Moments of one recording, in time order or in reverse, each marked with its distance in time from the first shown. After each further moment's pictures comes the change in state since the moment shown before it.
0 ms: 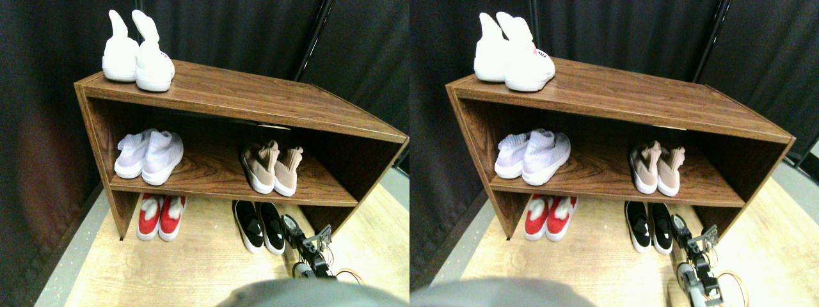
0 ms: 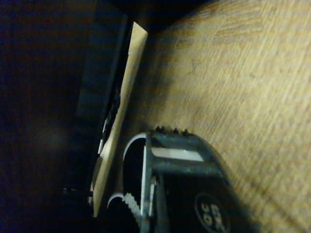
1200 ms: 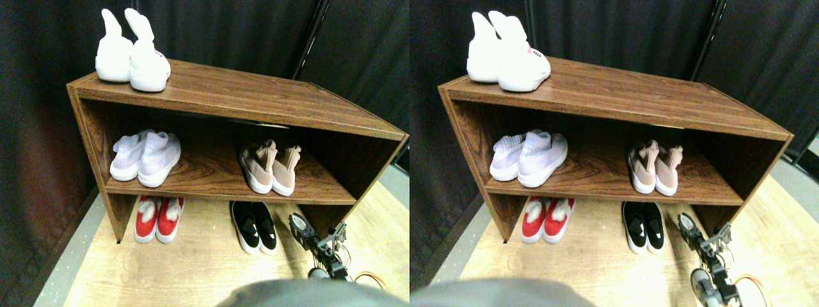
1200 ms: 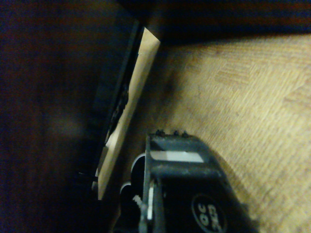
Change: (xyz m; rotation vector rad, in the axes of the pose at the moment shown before) right arm -0.037 0.023 0.024 -0.161 0.014 0.074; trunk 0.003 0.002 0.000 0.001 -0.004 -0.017
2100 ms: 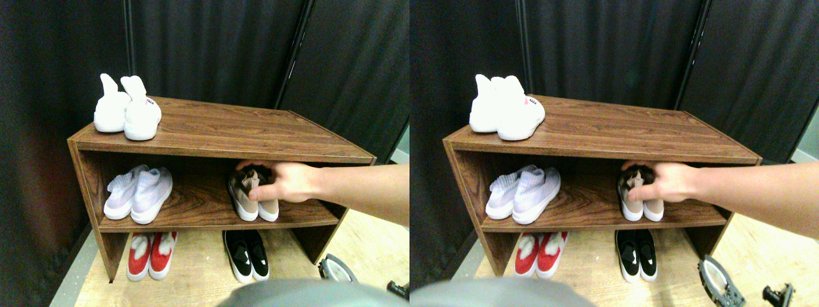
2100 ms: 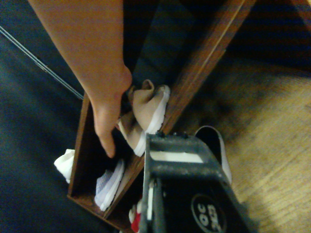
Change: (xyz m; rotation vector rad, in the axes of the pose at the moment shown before) right arm -0.135 0.082 -0.006 -0.098 0.057 0.420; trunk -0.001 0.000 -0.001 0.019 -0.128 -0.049
